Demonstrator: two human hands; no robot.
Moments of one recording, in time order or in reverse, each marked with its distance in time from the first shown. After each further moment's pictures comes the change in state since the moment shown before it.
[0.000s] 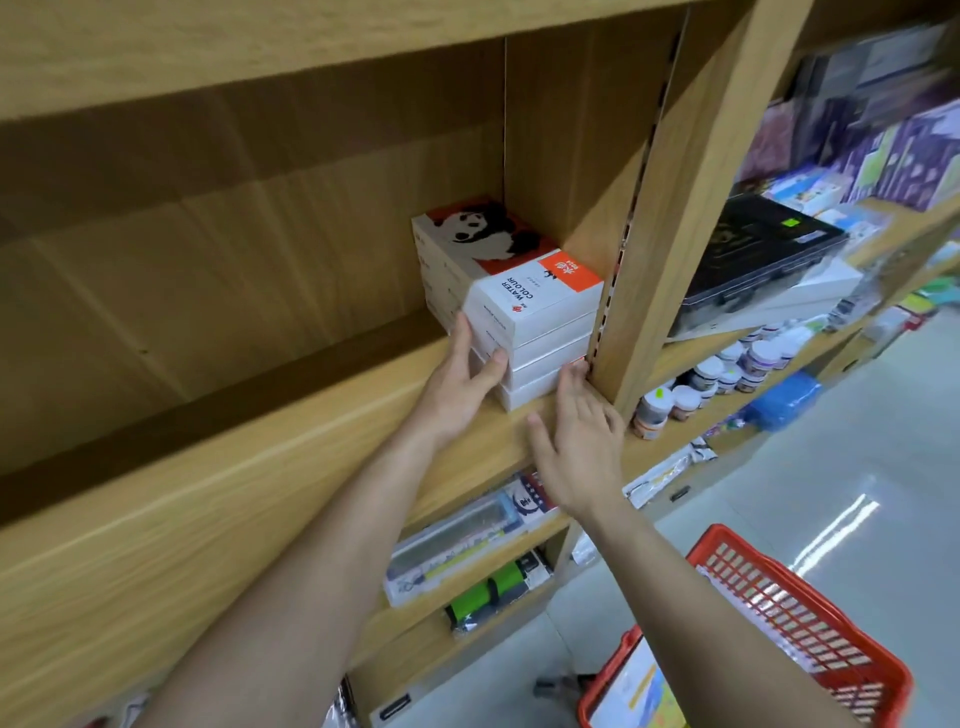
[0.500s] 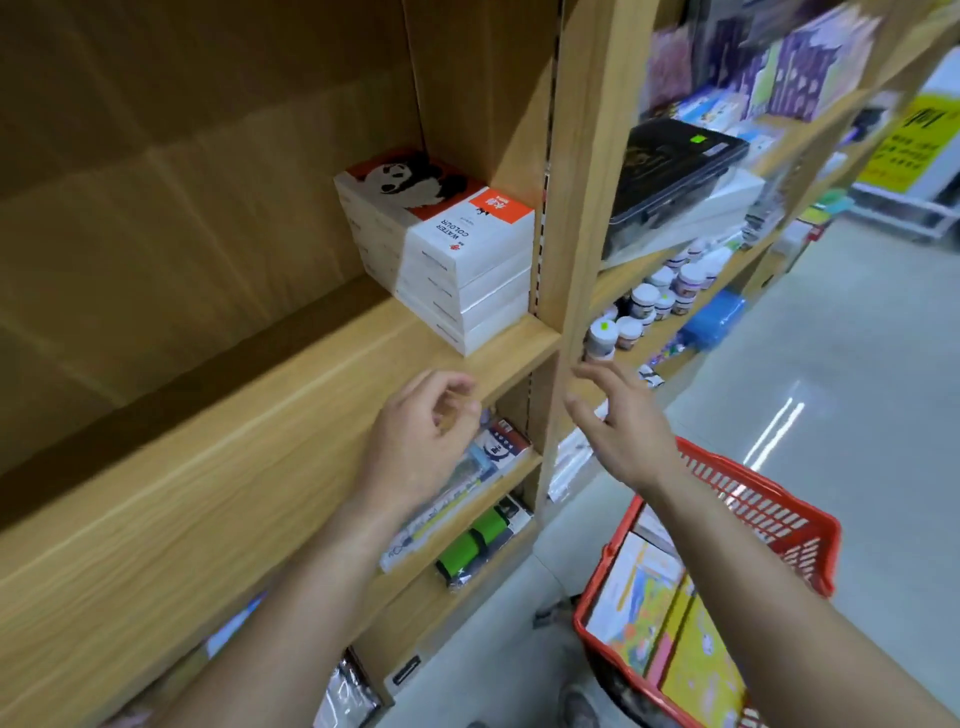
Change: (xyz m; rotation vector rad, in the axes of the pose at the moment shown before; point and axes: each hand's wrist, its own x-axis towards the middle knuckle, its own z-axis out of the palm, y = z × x) left_hand -0.105 -0.009 0.010 0.309 0.008 0.225; right_hand -0.069 0.051 -0.059 0.129 -0.066 0.166
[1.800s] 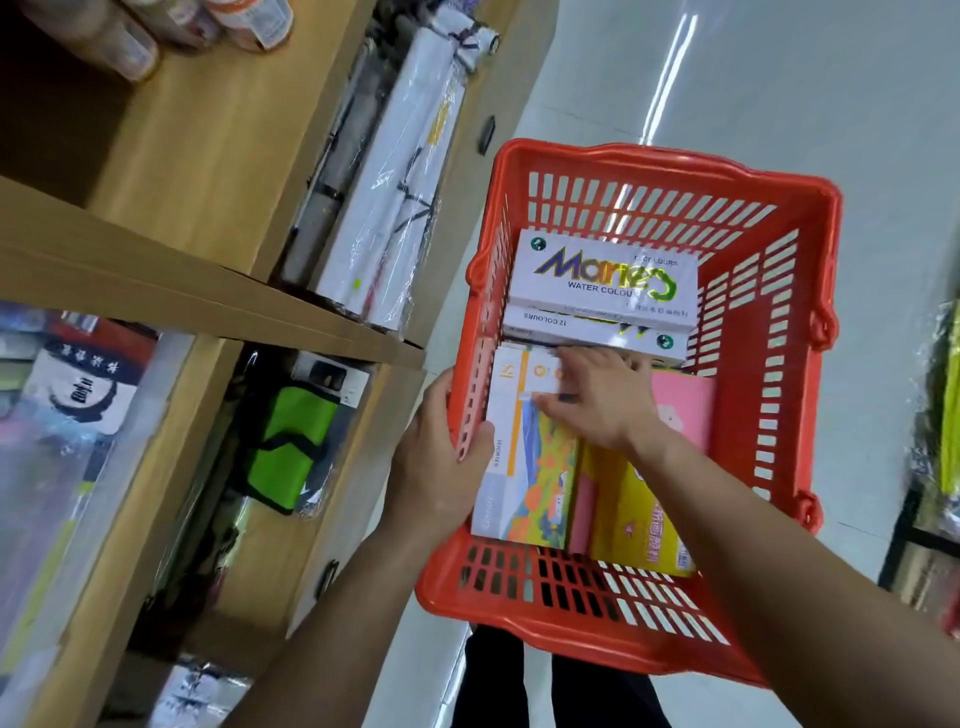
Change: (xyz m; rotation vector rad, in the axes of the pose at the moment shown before) left_hand -0.045 -0.166 0.446 -0.001 -0.624 -0.355; right_hand -0.112 0.435 0.229 -0.240 -0.482 0.615
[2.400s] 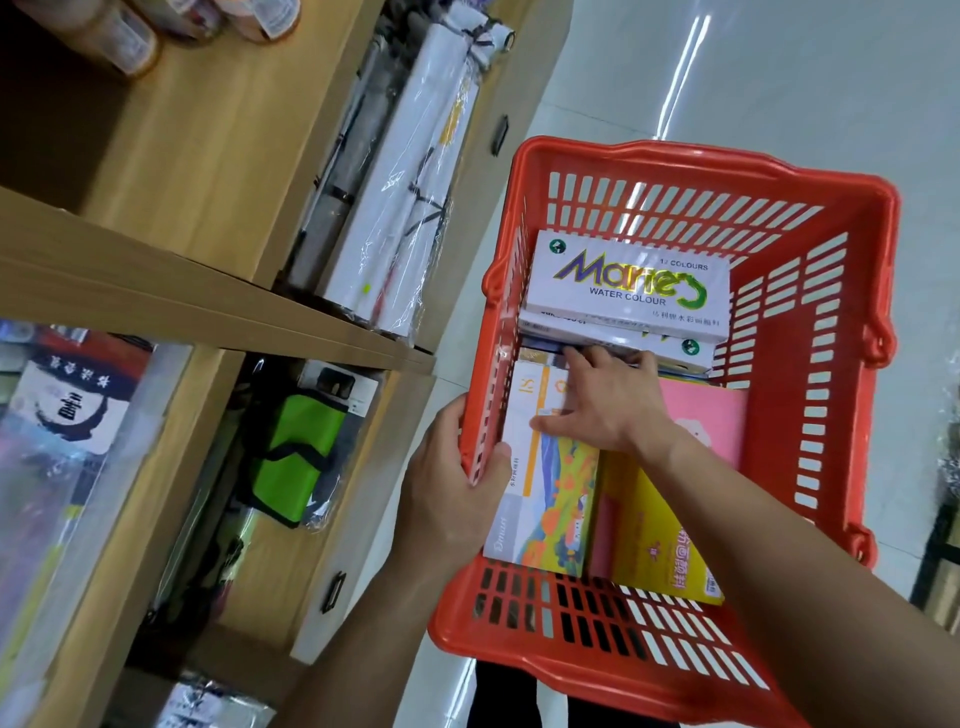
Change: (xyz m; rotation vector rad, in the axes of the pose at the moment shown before) left_hand -0.004 -0.007 0.000 -0.026 0.003 -0.031; right_hand 0.025 -0.013 0.006 -0.195 -0.075 -0.023
